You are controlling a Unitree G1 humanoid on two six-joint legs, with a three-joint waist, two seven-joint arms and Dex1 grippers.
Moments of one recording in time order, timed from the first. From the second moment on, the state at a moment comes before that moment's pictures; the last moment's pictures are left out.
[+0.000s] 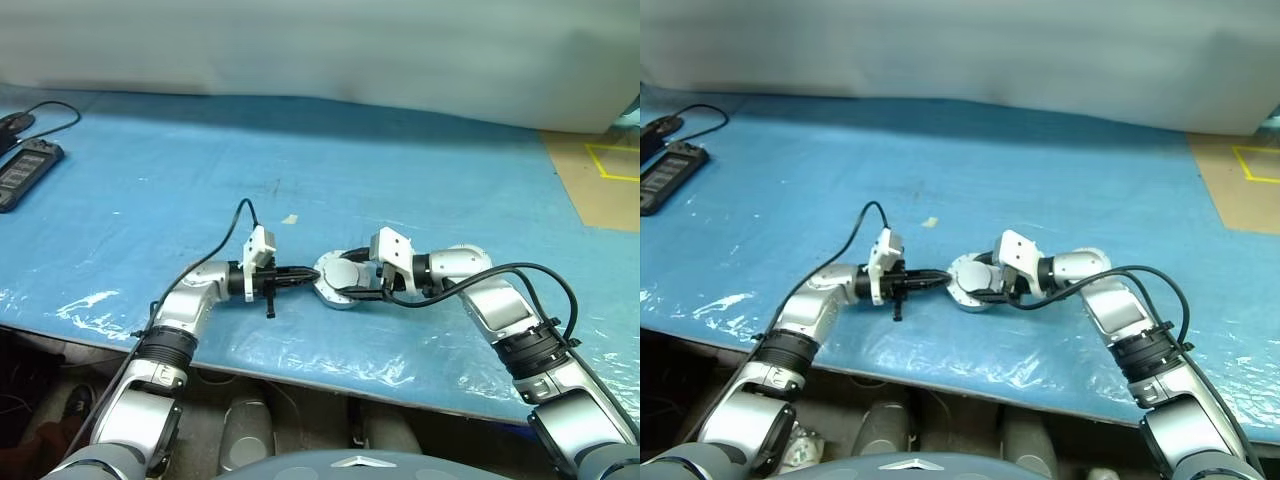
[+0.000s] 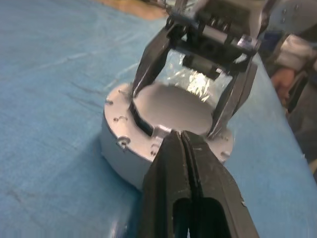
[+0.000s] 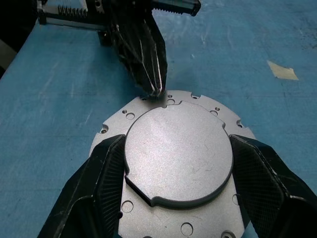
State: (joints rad) left arm -0.47 0.30 -0.13 0.47 -0.29 0.09 -1.28; right arm -0.43 -0.57 0.32 0.05 0.15 0.24 1.05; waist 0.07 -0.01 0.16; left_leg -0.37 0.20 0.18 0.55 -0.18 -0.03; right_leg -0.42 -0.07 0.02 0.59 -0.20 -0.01
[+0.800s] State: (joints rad) left arm -0.51 0.30 -0.18 0.47 -0.24 0.05 -1.26; right arm -0.32 -0.59 0.21 -0.04 0.24 0.33 1.03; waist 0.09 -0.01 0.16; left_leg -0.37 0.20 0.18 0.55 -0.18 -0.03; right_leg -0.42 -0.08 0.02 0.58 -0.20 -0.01
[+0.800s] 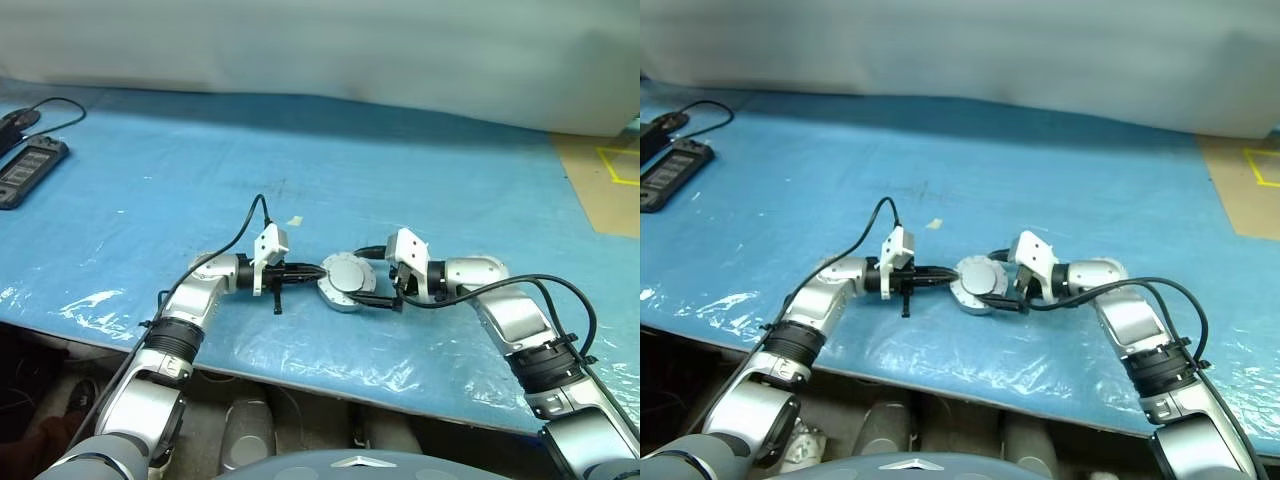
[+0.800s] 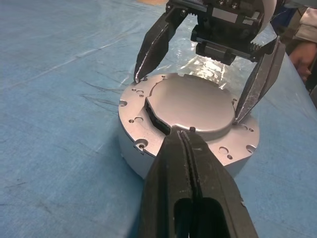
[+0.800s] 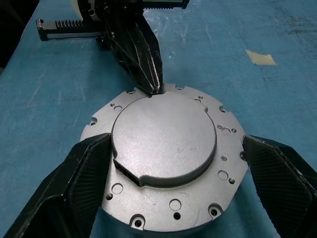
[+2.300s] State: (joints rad) left arm -0.55 0.26 -0.14 0.64 -0.24 -0.08 -1.28; right arm -0.23 -0.41 -0.31 -0.14 0.94 1.42 0.55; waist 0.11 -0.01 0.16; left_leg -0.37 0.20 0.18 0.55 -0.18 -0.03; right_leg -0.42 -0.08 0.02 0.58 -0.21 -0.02
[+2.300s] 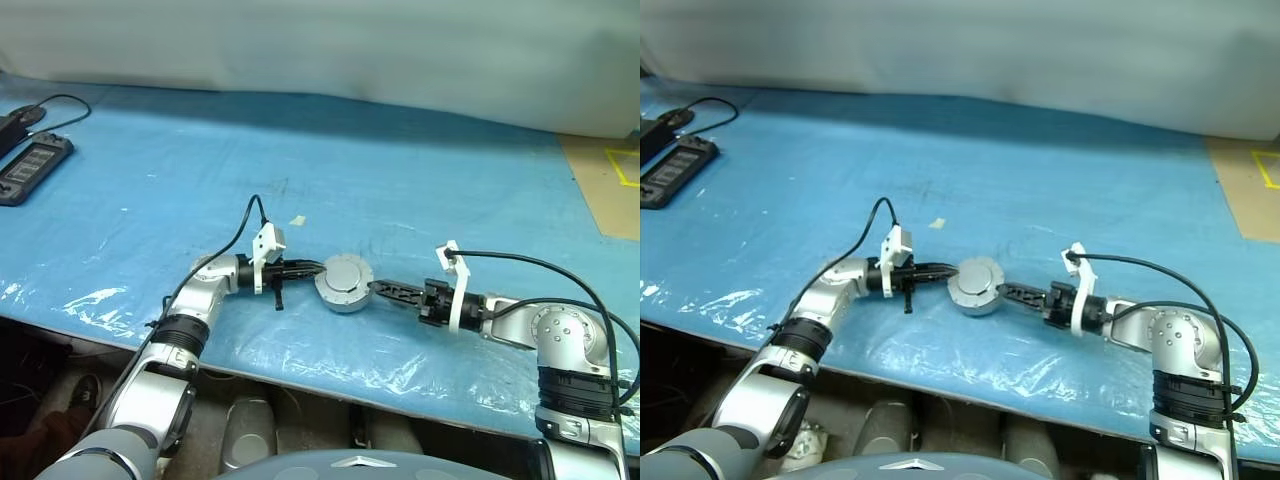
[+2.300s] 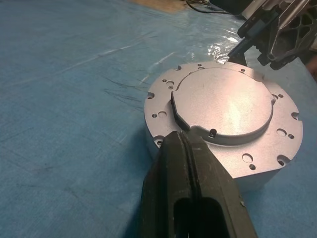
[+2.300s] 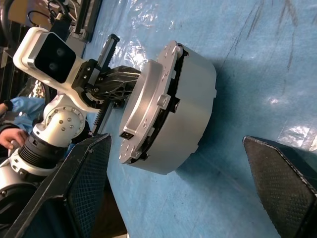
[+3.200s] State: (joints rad) left arm -0.56 0.24 -0.10 0.68 -0.25 -0.08 -1.26; right arm -0.26 -0.34 -0.32 -0.08 0.96 1.39 0.48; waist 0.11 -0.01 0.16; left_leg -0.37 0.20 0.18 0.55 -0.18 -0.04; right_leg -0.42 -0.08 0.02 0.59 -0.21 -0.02
